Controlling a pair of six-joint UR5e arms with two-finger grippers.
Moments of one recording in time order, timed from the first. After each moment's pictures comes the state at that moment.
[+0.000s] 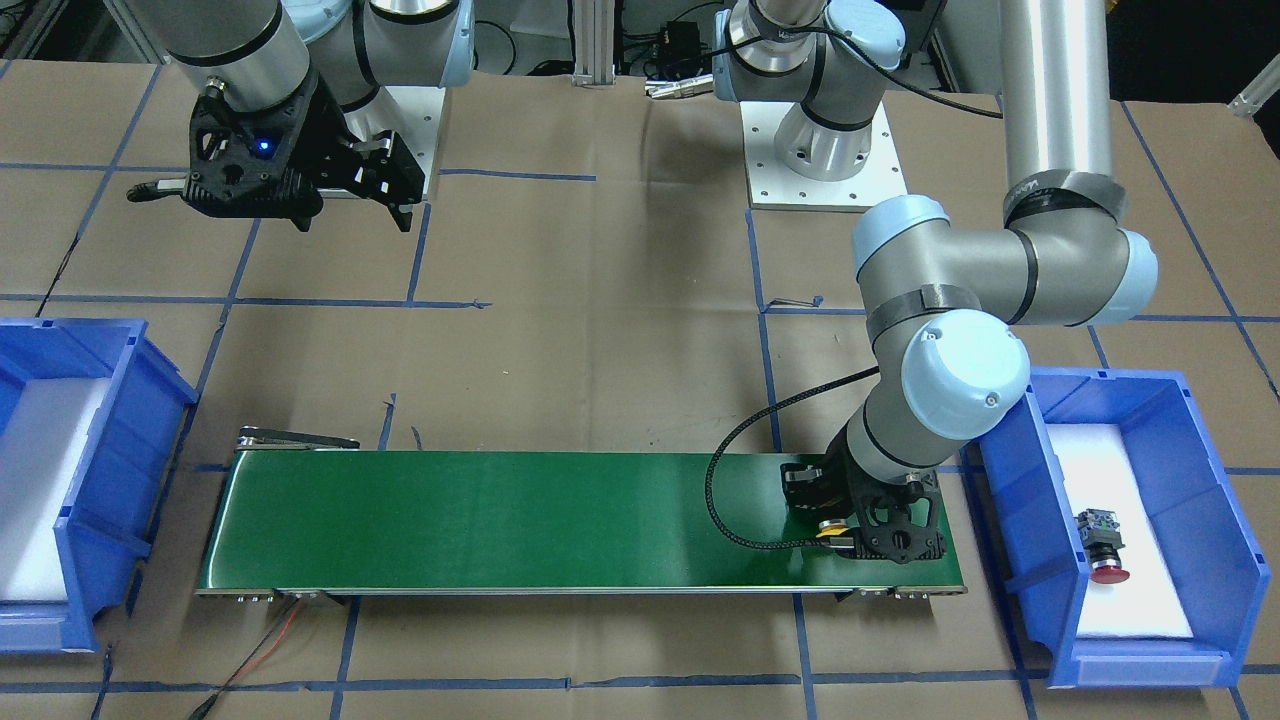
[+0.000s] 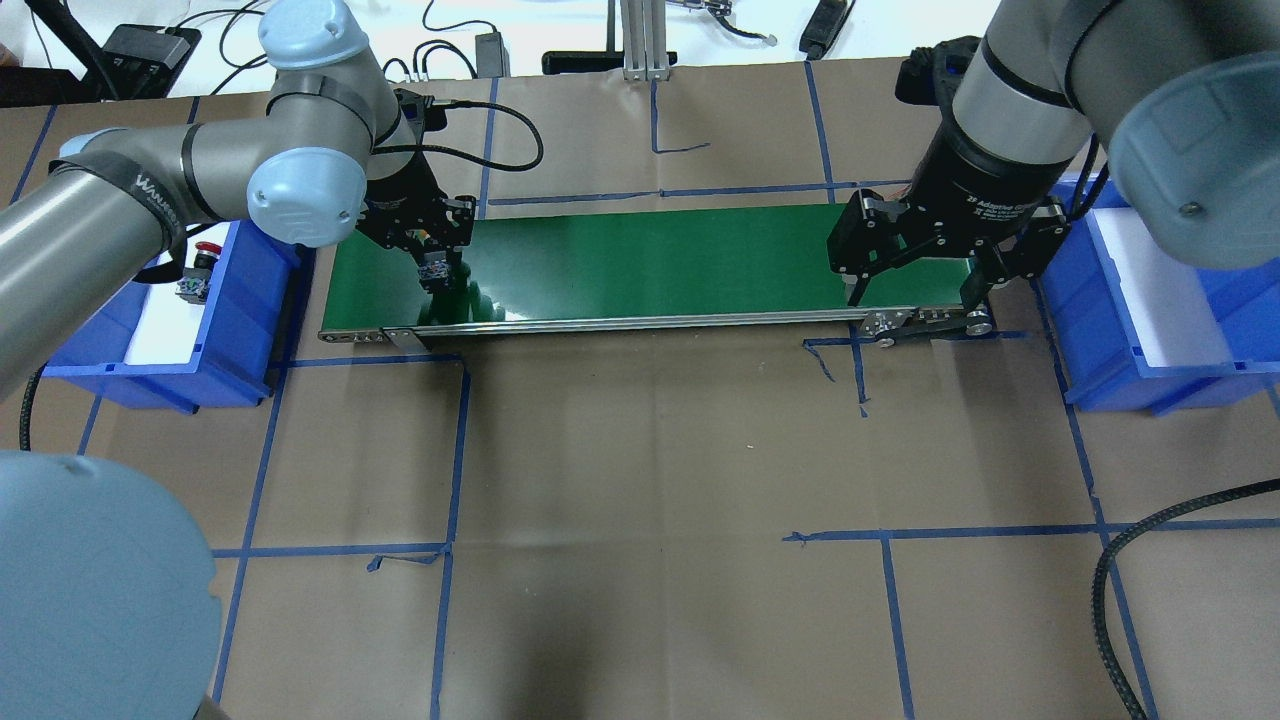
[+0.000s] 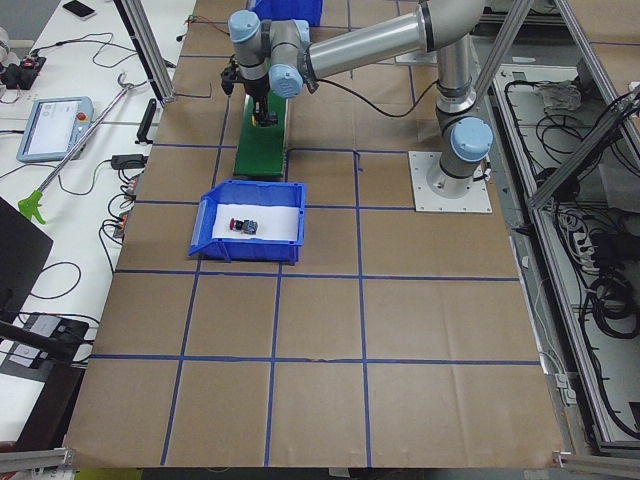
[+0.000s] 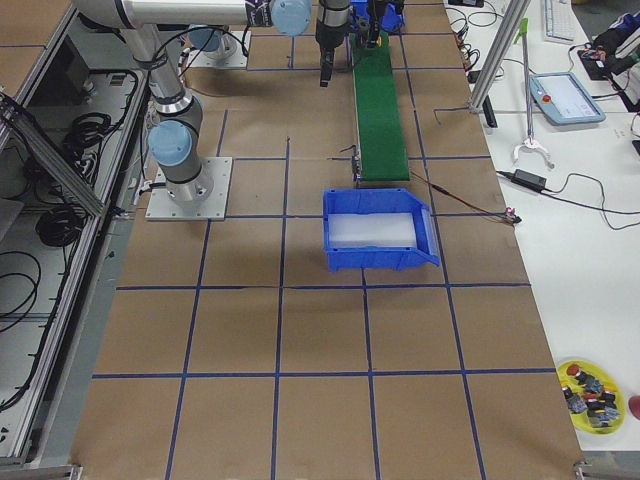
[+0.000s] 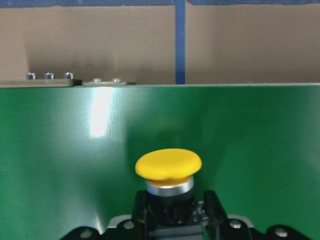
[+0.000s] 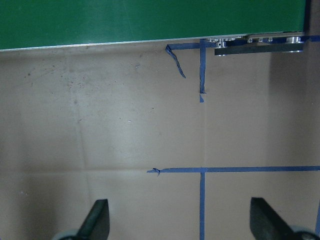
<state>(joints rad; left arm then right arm) -1.55 -2.03 -1.59 -1.10 1.56 0.04 1.60 -1.62 1.65 -1.51 -1.48 0.06</state>
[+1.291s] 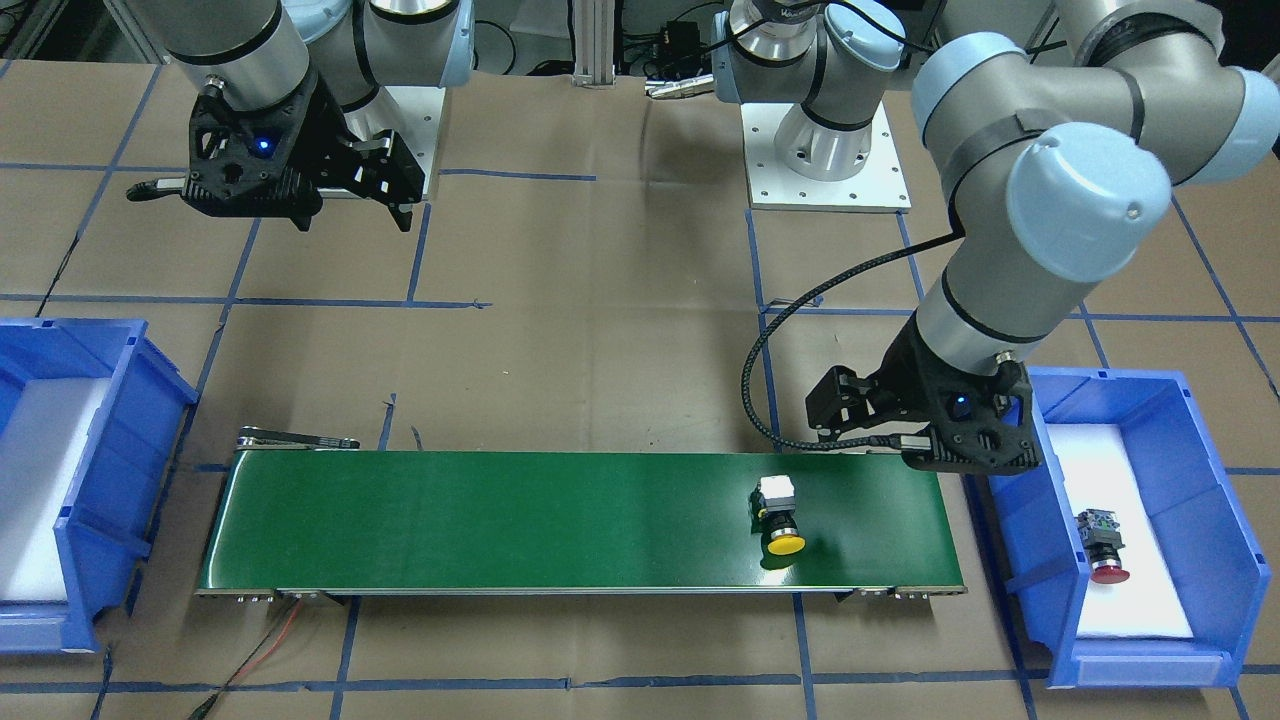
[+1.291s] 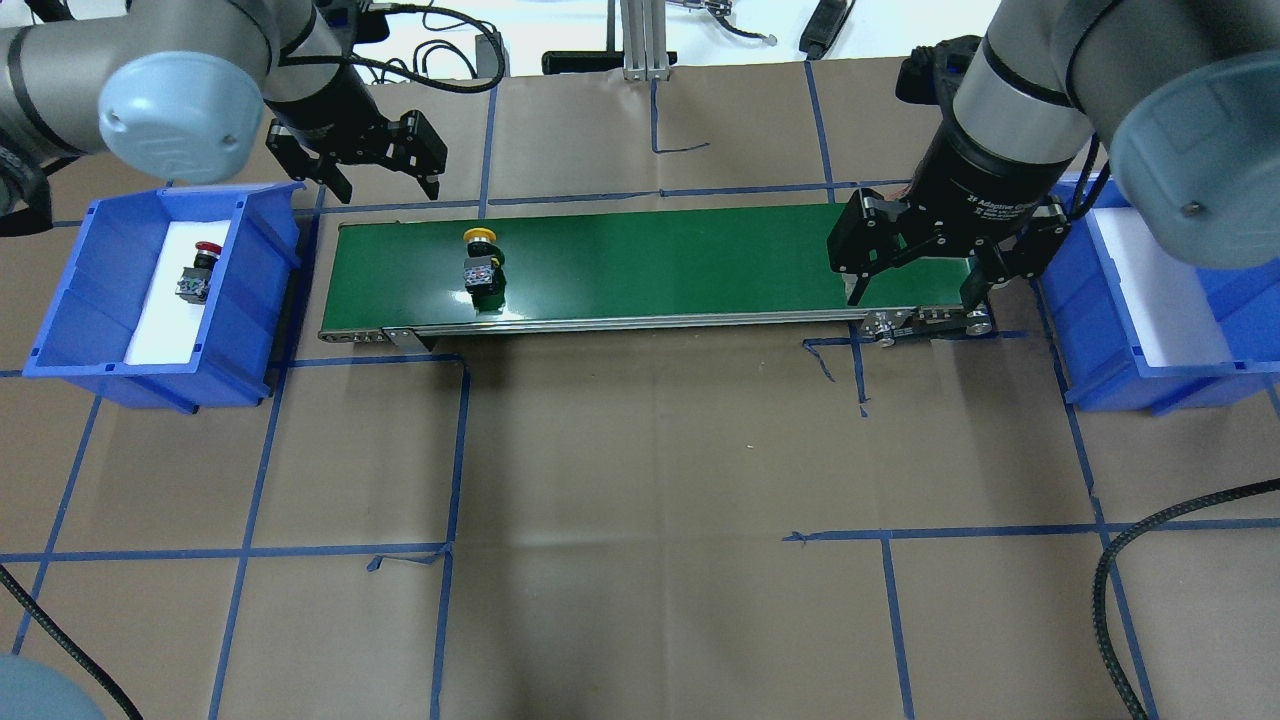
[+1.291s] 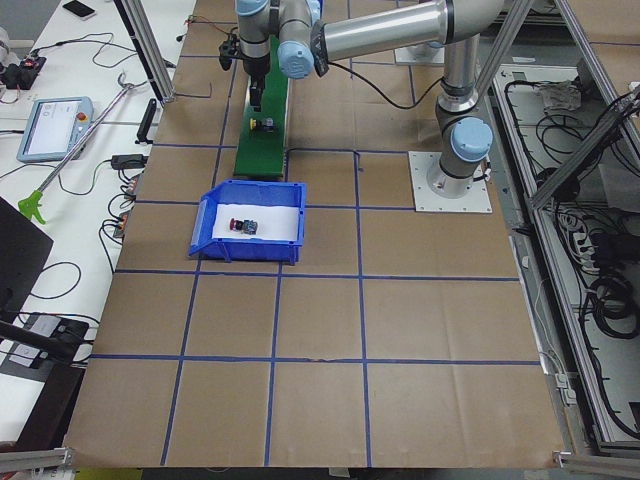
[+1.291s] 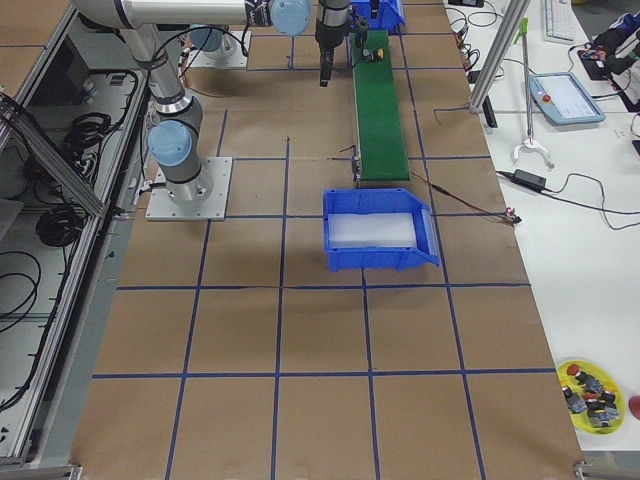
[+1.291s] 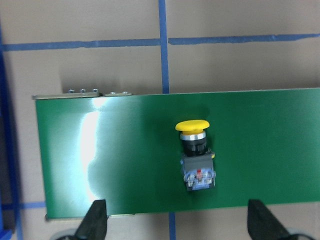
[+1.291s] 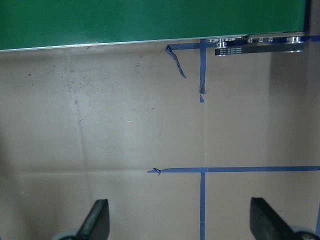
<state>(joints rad) -1.52 -1.85 -1.47 -1.35 1.52 0.09 1.60 -1.63 1.65 -1.51 -1.48 0.07</state>
